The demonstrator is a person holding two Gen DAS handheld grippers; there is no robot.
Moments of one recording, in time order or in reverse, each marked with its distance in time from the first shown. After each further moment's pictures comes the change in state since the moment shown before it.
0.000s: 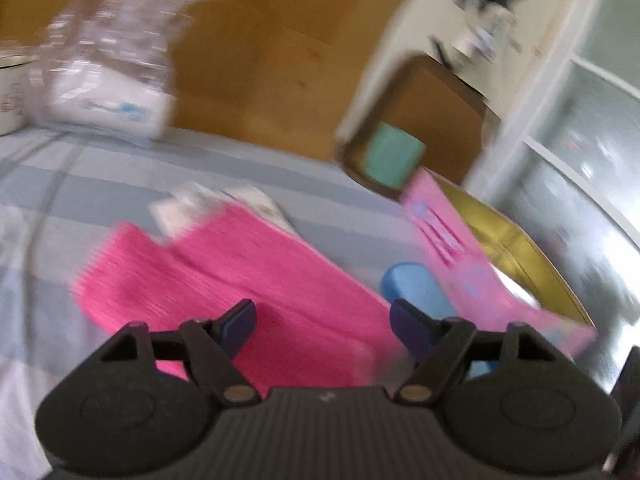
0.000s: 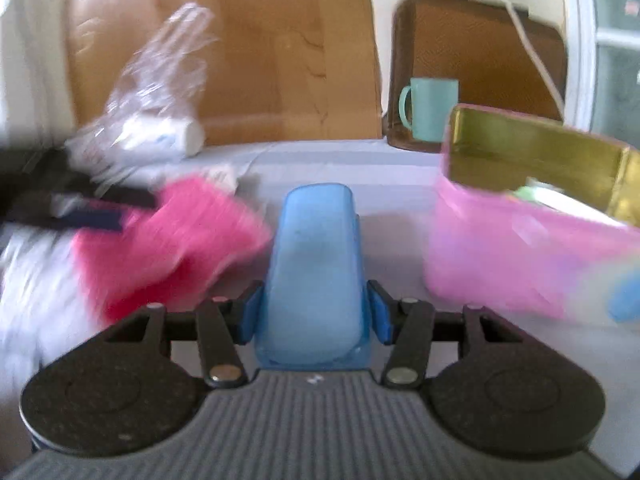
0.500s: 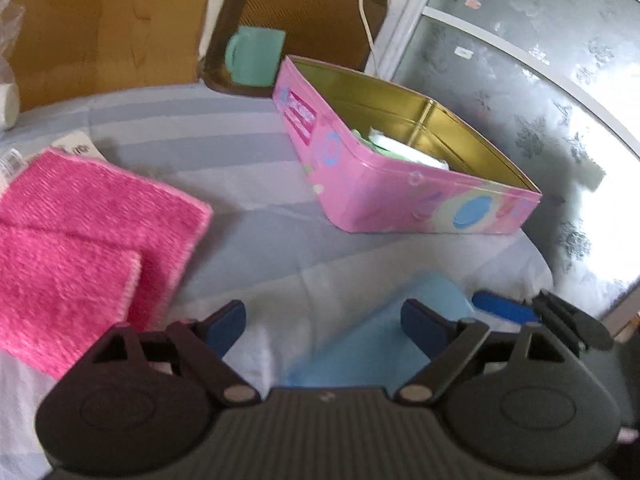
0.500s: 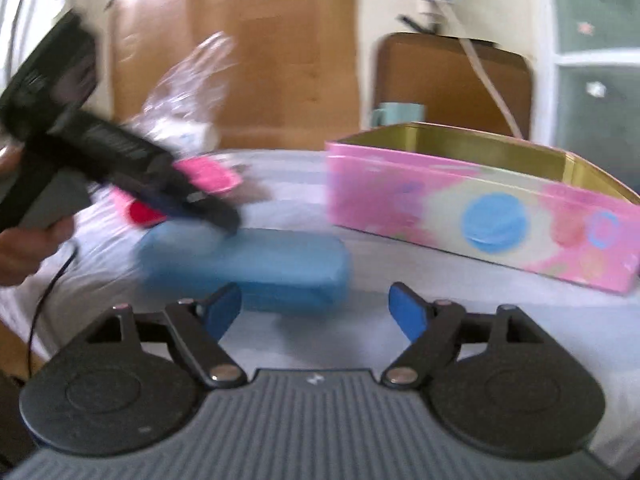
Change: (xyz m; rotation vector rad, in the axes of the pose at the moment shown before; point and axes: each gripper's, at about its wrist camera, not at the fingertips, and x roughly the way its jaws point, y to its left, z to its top) left arm 0.038 -0.115 -0.054 0.290 0.260 -0.153; right arm -0.084 -0.077 -0.059 -0.035 -0.095 0.044
